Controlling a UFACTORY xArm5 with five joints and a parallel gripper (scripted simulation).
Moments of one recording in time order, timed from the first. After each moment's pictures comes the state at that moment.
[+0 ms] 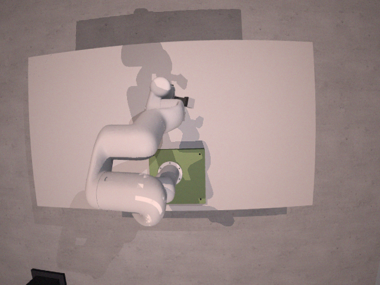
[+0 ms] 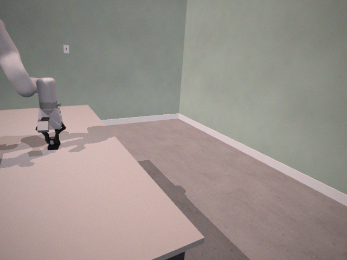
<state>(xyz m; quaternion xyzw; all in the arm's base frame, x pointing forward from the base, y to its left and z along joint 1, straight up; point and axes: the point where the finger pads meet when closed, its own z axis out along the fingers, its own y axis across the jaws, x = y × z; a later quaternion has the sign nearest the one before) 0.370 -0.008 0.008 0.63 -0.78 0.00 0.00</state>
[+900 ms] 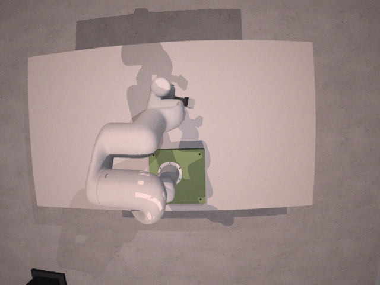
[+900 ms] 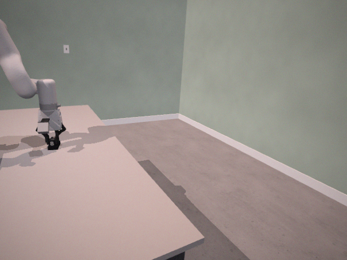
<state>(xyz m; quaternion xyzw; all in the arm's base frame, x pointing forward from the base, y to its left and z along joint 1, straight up) 0.370 -0.008 0.002 0.63 -0.78 0.00 0.00</state>
